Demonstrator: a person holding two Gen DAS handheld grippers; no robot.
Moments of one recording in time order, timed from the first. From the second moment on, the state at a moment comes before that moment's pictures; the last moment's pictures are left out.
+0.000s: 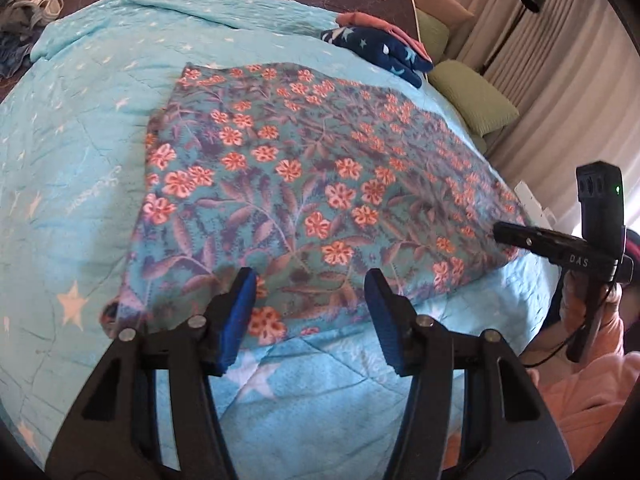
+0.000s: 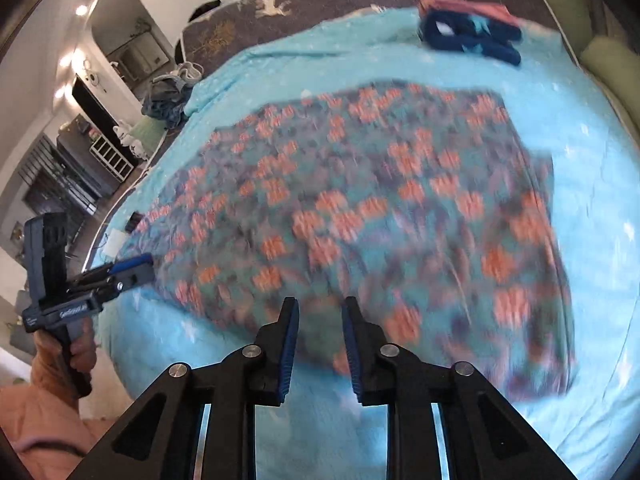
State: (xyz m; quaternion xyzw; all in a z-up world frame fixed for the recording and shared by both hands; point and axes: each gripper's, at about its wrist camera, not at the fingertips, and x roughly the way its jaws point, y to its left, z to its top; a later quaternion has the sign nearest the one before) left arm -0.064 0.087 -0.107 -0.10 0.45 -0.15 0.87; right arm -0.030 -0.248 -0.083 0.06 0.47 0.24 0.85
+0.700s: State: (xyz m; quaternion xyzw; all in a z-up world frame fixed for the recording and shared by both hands) left arm -0.103 0.167 -0.127 -0.17 0.47 -0.05 0.87; right arm 0.013 -0.177 -0.093 0.06 0.47 0.27 0.84
